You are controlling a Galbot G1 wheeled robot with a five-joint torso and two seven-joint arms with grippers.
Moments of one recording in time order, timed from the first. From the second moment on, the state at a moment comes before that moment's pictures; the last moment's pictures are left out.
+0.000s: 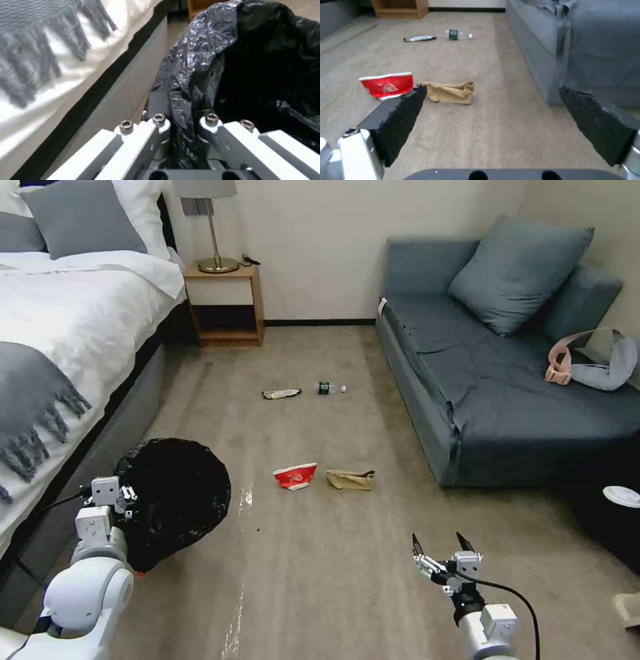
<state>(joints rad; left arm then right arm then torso) 1.41 -1.14 -0.73 -1.99 -0.29 0.39 -0.32 -1.71 1.39 0.55 1.96 0.15 0.05 0.00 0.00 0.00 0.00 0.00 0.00</state>
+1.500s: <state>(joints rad) 1.42 -1.15 -0.72 -1.95 -0.30 0.36 -0.32 -1.71 1.41 0.53 1.90 0.10 0.07 -0.03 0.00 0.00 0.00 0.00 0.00</state>
